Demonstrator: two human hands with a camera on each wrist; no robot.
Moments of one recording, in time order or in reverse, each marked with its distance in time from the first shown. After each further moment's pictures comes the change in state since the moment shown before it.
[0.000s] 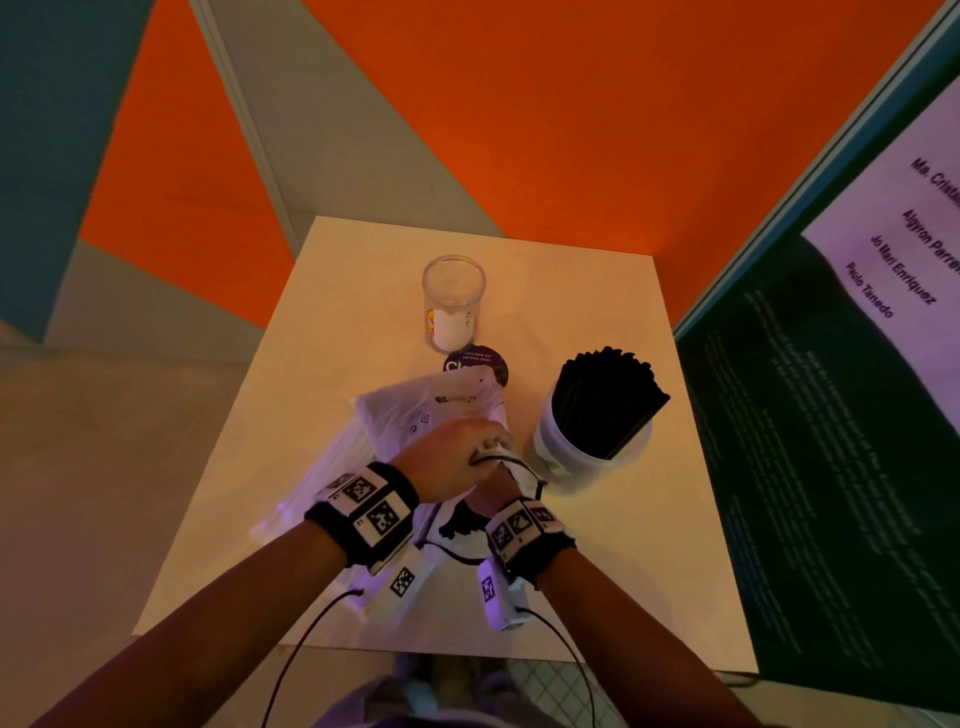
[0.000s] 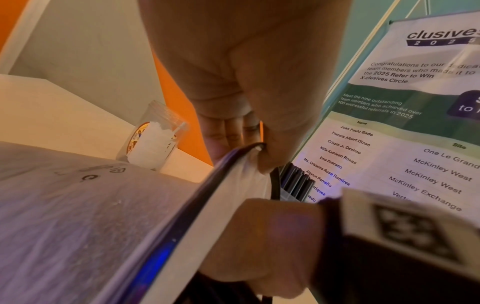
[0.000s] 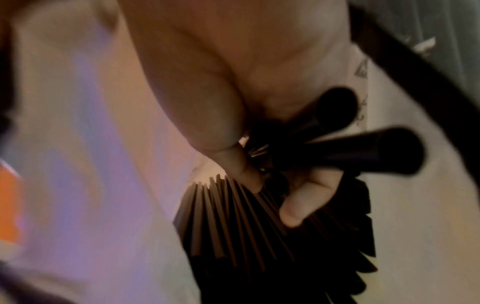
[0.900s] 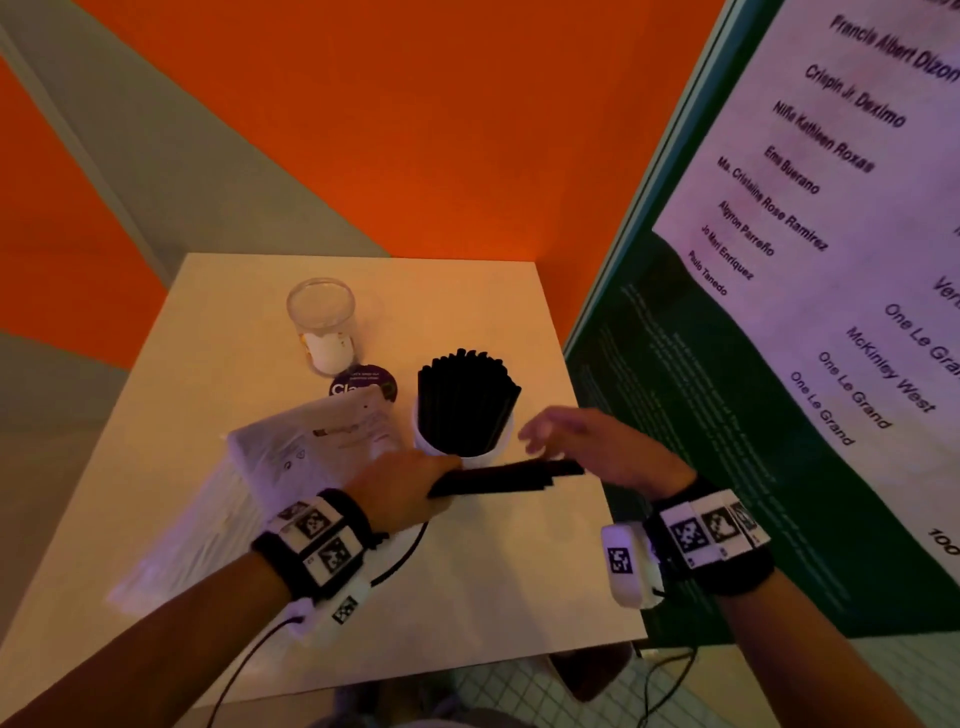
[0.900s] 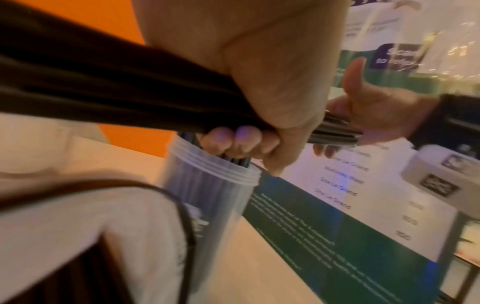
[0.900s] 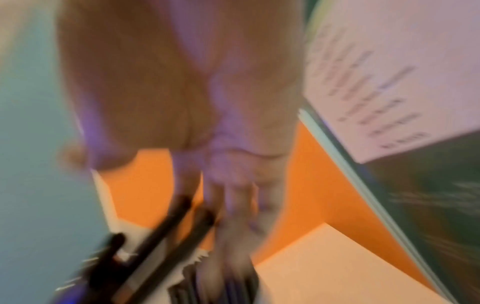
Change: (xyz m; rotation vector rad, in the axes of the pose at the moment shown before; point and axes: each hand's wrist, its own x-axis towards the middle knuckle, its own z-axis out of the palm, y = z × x) left_hand 0.047 0.079 0.061 0.354 -0.166 0.079; right_hand 0.004 0.298 -0.059 0.792 0.041 -0.836
